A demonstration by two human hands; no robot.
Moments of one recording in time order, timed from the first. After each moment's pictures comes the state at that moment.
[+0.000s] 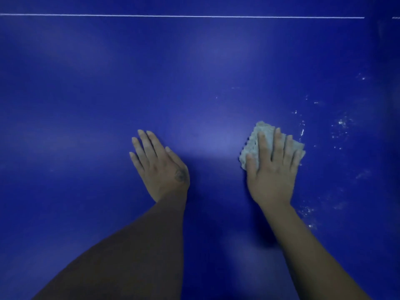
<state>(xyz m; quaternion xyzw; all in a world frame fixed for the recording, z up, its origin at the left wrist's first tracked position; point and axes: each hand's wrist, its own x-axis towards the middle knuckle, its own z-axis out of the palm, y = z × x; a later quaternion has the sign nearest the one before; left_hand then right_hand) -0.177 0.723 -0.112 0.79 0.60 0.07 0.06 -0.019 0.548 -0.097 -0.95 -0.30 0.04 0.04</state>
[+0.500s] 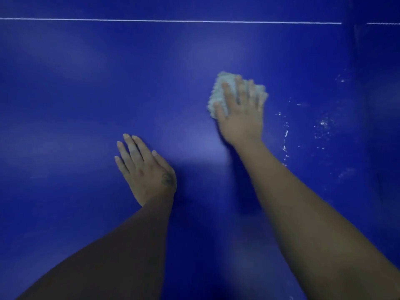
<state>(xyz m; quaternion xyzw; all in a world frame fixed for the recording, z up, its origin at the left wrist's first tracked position) -0.175 0.722 -0.108 0.80 0.60 0.05 0.06 0.067 0.665 -0.110 -0.93 -0.36 0.02 0.08</state>
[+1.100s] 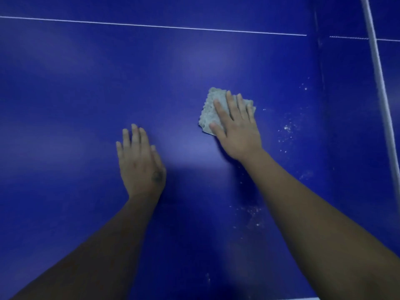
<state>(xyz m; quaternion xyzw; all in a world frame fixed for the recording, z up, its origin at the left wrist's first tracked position) -0.129 0.697 -0.093 0.87 0.49 0.05 0.07 0.114 0.579 -0.084 -0.87 -0.47 0.11 0.06</state>
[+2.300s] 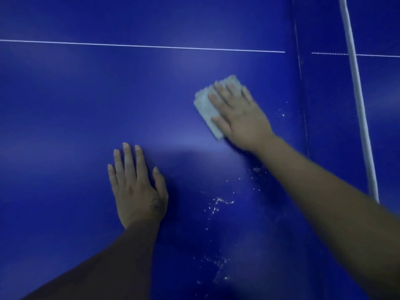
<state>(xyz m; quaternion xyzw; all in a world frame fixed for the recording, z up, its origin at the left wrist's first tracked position) -0.025 0.654 -0.107 0.86 0.50 0.08 0.09 0.280 0.592 -0.085 -0.81 -0.59 0.05 0.02</state>
